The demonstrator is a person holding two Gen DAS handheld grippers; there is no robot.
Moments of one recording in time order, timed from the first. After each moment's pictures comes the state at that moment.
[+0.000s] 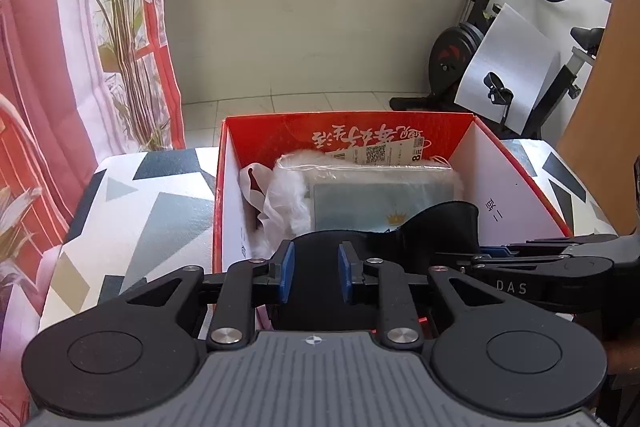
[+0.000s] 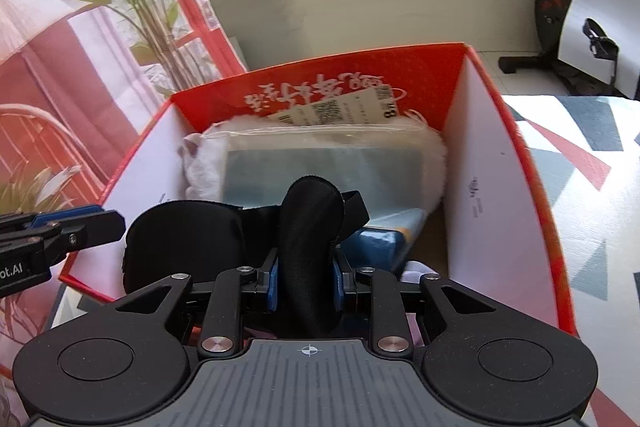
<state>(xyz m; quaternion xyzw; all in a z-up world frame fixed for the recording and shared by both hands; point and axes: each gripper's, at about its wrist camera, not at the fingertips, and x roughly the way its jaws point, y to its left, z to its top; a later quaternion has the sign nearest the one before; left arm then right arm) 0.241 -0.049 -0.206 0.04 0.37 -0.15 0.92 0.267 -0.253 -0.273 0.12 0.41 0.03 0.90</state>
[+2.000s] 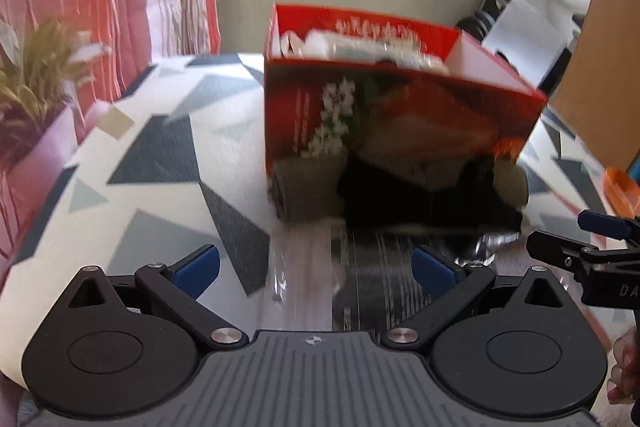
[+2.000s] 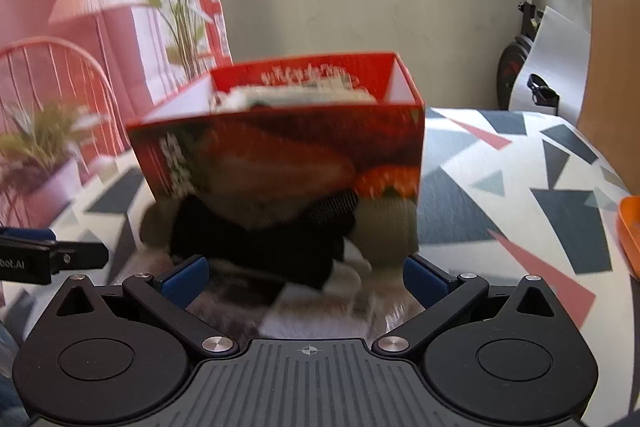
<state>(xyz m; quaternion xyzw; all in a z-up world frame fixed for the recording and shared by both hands) 0.086 -0.006 -0.277 0.01 0.39 -0.12 0.91 0.038 -0.225 -0.301 0.04 0.32 -0.01 0.95</state>
